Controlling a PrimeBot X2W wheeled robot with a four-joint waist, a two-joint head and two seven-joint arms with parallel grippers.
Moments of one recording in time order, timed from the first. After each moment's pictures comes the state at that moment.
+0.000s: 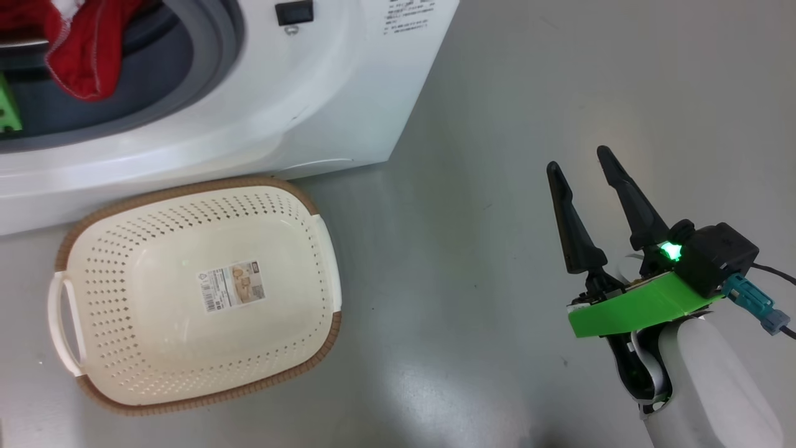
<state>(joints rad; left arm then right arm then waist) -1.31 0.34 -0.15 1.26 -0.16 0.09 -0.19 -0.34 -0.06 0.14 0.17 0.35 0.13 -0.26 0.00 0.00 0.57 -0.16</state>
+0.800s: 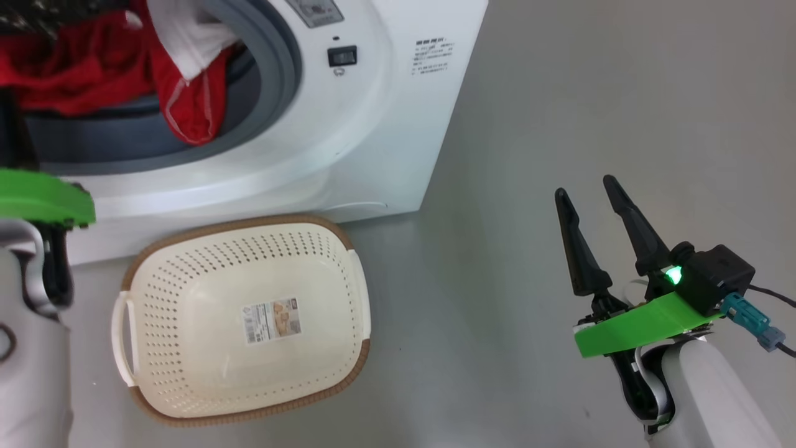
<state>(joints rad) -0.79 0.25 0.10 0.62 -0.30 -0.02 -0.25 -0.28 -0.06 0.11 0.19 0.35 0.13 -0.26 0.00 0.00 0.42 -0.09</state>
